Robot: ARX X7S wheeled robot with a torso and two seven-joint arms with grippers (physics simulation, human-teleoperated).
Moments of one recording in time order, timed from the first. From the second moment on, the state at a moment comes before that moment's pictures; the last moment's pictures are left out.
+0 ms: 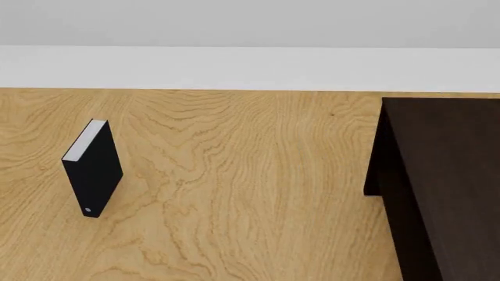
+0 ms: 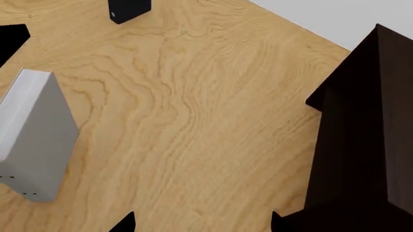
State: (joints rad) left arm 0.27 -0.37 0.21 0.84 -0.38 -0.48 -0.25; right arm 0.48 0.96 -0.16 -0.99 2.27 1.19 1.38
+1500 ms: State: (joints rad) left arm 0.22 -0.39 0.23 0.78 -0.42 -0.48 -0.25; right arm 0.07 0.87 0.04 -0.95 2.01 1.37 1.14
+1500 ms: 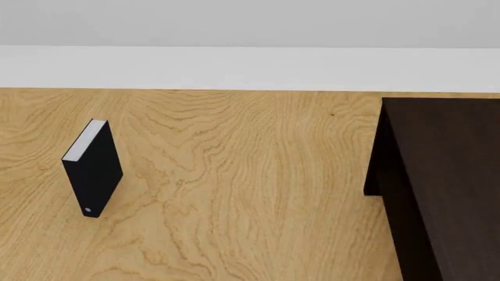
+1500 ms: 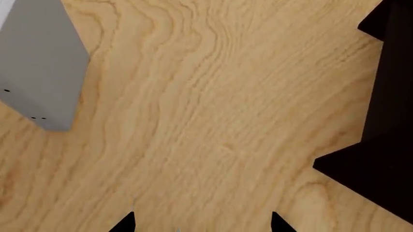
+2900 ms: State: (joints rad) left arm 0.20 -0.40 0.25 0.74 -0.44 -0.46 -0.26; right arm -0.13 0.79 0.16 -0.94 1.68 1.42 0.85
